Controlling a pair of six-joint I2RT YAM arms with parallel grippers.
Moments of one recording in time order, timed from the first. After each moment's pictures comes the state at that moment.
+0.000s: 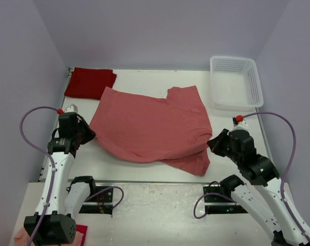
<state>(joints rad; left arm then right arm) 0.08 0.80 0.77 -0.71 0.08 -0.50 0.47 0.51 0.75 -0.85 0.14 0.75</state>
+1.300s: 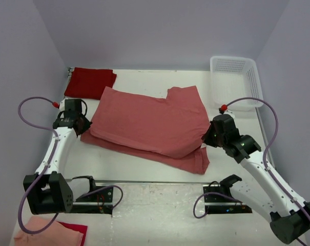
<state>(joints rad) 0.08 1.13 0.87 -0.66 -0.24 -0.64 0.47 0.82 0.81 -0.79 0.17 0.73</state>
